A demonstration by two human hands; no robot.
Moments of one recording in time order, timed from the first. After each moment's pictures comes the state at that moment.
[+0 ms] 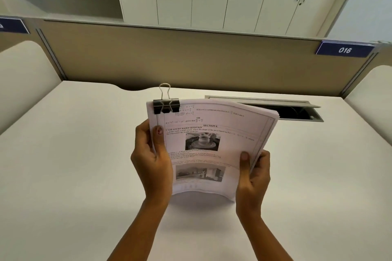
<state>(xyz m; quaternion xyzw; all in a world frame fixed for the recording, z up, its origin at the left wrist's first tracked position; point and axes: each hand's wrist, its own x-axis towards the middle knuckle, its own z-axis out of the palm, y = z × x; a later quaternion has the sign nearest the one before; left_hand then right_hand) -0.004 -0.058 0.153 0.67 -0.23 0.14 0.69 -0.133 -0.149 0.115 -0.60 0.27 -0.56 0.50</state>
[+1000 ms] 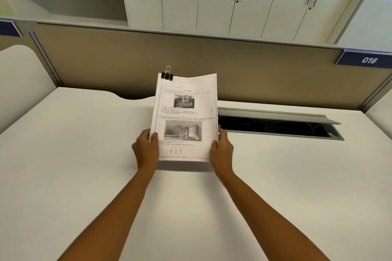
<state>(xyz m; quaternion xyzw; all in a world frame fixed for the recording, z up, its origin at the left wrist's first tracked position) 0.151 -0.145 0.061 0.83 -0.15 0.01 0.54 0.015 -0.263 0.072 -0.72 0.41 -0.31 0.46</state>
